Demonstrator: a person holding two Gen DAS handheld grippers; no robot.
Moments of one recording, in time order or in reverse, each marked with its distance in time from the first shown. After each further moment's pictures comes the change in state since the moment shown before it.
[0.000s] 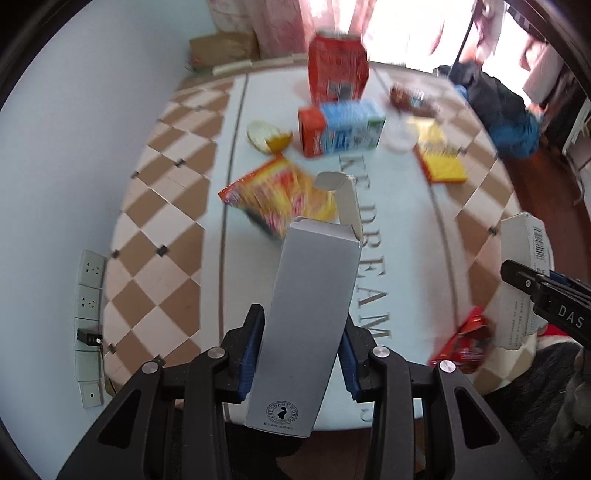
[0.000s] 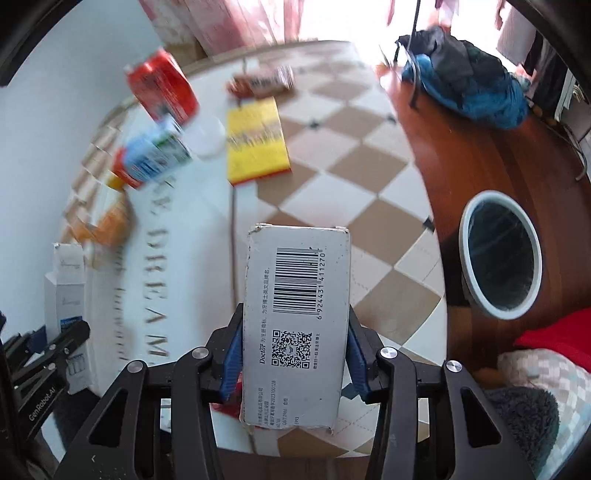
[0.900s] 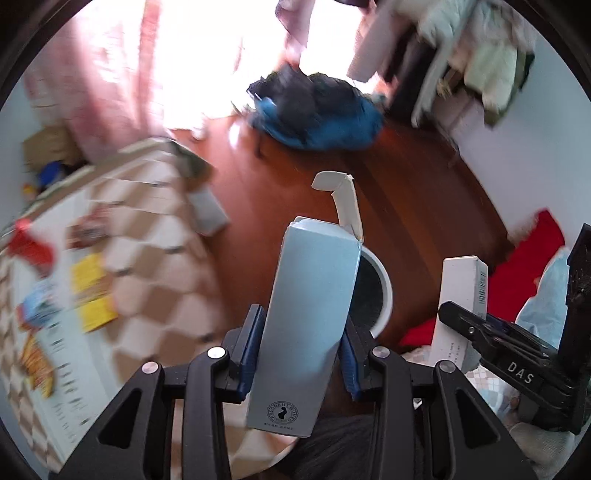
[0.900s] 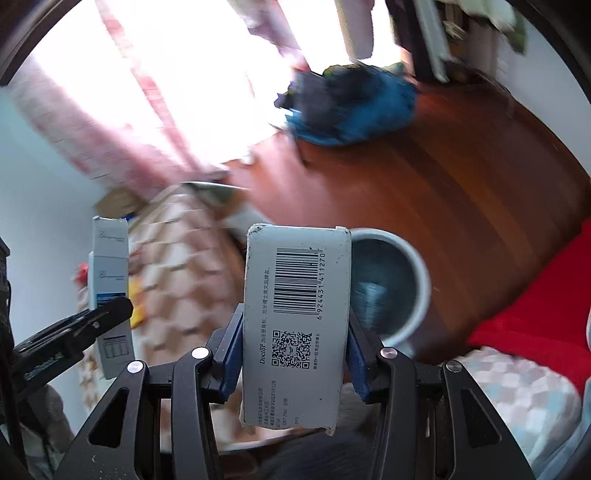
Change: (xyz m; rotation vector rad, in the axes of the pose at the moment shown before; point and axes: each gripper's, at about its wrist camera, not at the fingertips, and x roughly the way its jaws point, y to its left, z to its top) left arm -0.021 -0.370 0.128 0.340 -0.015 -0.406; right arm -0.131 -0.323 0.007 0.399 -0.223 0.025
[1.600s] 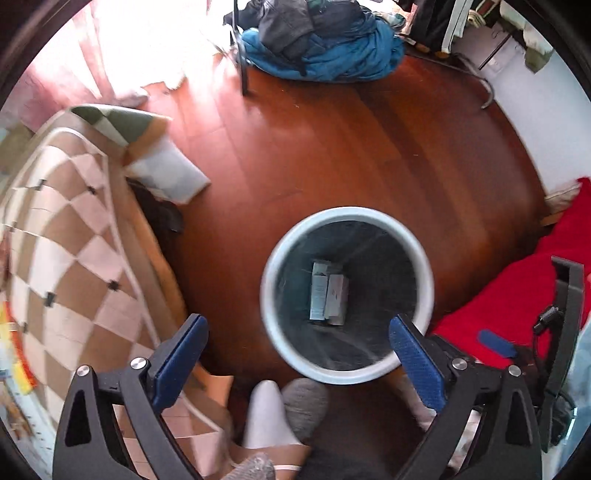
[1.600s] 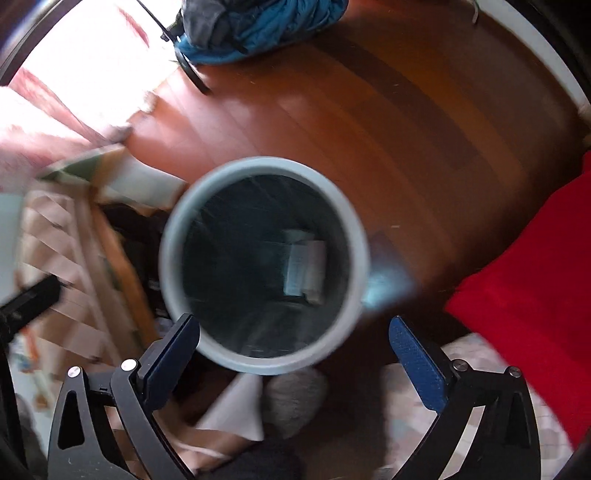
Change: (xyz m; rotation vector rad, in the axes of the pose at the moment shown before) left arm 0.174 -0.050 0.047 0.039 0.215 0.137; right arm 0.186 -0.141 0.019 0.141 0.305 -0.175
